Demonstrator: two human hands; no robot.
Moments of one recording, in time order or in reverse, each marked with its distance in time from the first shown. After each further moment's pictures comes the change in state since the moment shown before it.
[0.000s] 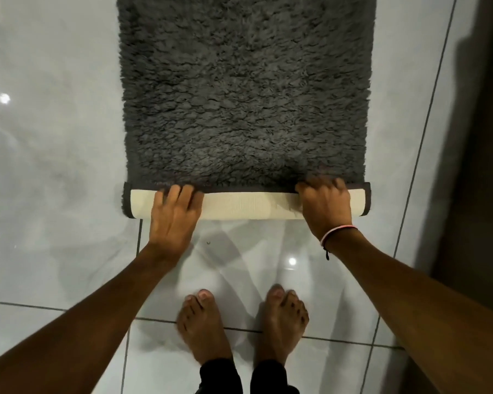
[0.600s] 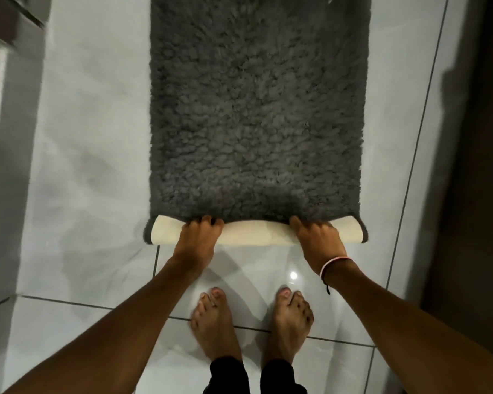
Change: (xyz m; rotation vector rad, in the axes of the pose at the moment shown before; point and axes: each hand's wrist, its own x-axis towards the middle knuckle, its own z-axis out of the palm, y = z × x) left_hand -0.034 0.006 -0.005 -0.160 -0.302 0.031; right_hand -0.057 -0.030 0.000 0.055 -0.191 -0.102
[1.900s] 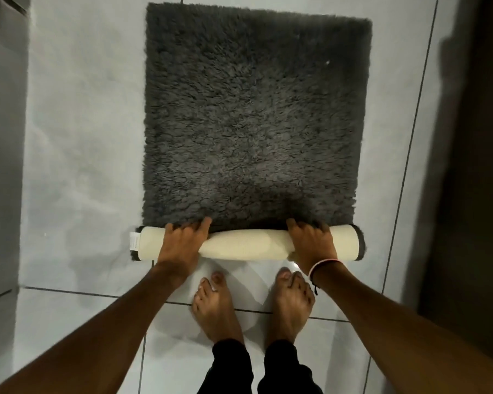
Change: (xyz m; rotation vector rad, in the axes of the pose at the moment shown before) left_hand -0.039 -0.009 0.021 0.095 -0.066 -0.022; right_hand -0.028 -0.020 0.033 0.067 -0.103 0.102
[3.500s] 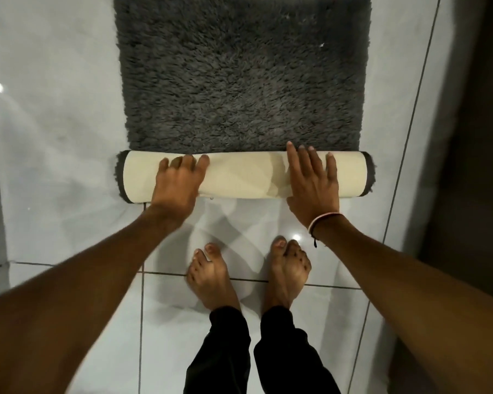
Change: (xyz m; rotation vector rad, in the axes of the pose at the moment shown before) left_hand 0.040 0.007 -0.032 0.086 0.185 0.035; right_hand 0.016 0.012 -0.006 -0.080 0.303 0.032
